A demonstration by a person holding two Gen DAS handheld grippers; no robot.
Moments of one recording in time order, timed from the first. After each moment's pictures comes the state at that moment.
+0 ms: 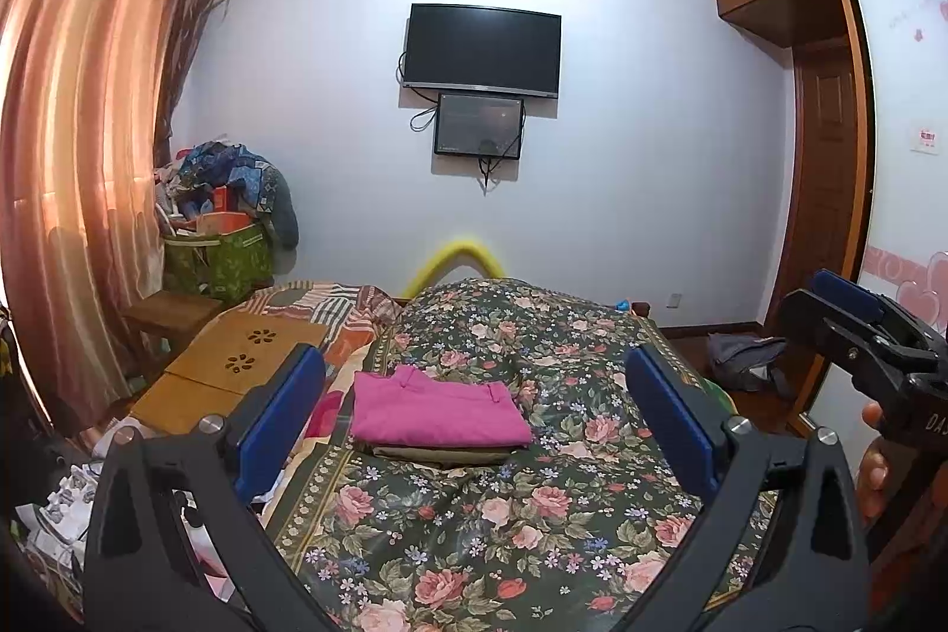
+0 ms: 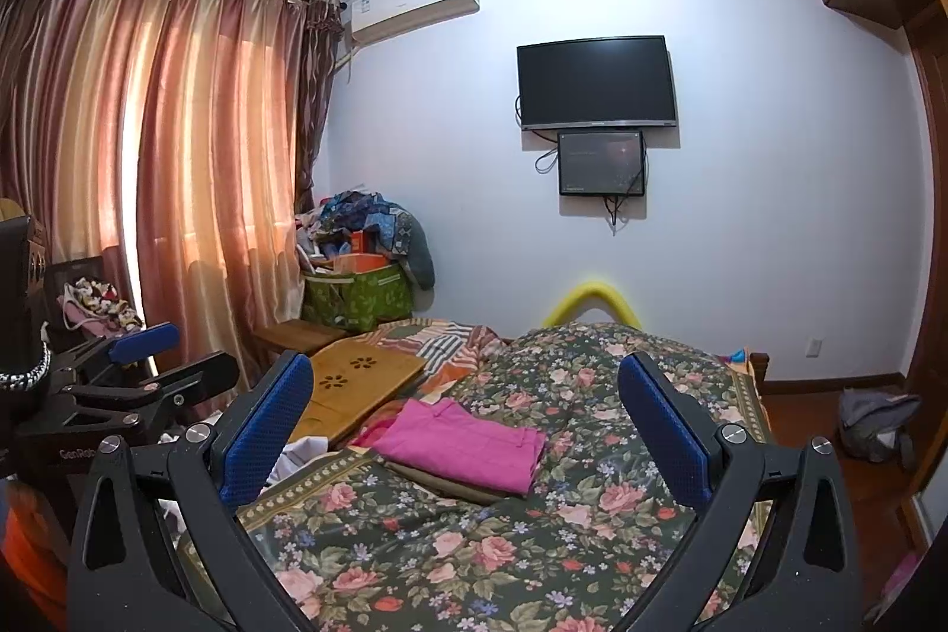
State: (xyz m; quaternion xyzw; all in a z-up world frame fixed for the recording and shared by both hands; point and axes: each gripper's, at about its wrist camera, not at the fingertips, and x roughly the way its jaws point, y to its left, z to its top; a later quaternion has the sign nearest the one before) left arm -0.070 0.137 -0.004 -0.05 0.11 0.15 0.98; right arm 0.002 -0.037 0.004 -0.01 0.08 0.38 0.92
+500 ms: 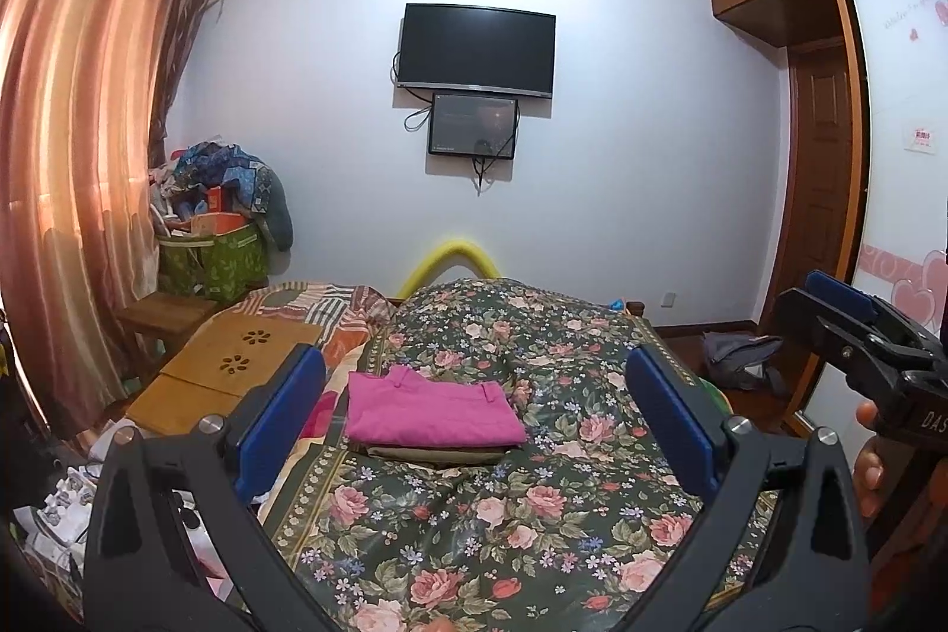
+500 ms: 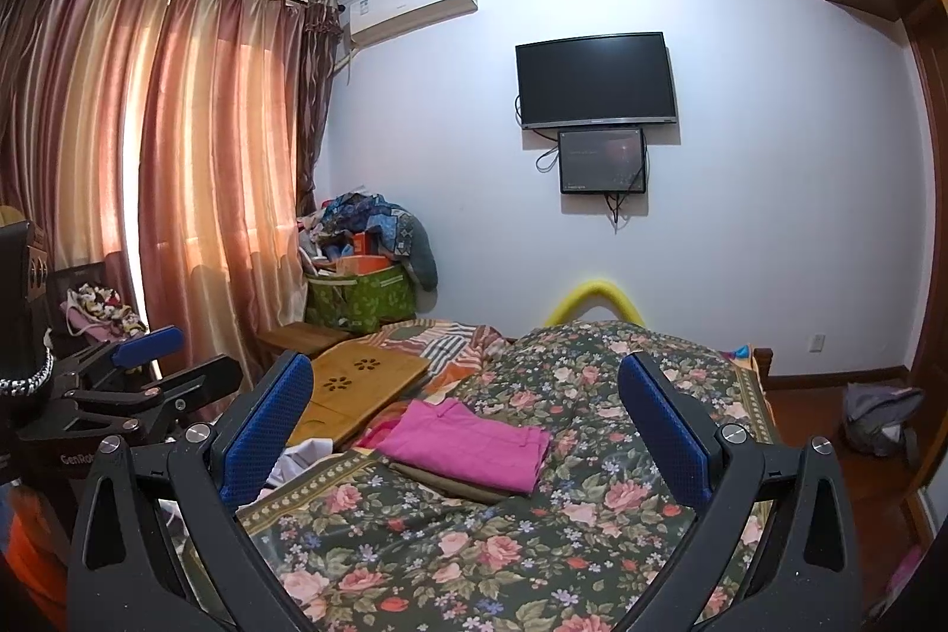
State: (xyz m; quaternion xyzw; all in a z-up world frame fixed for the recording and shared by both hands) left arm -0.068 0.138 -0.003 -0.05 0.11 0.14 0.98; right arm 0.002 -0.037 0.005 -0.01 0.08 0.38 0.92
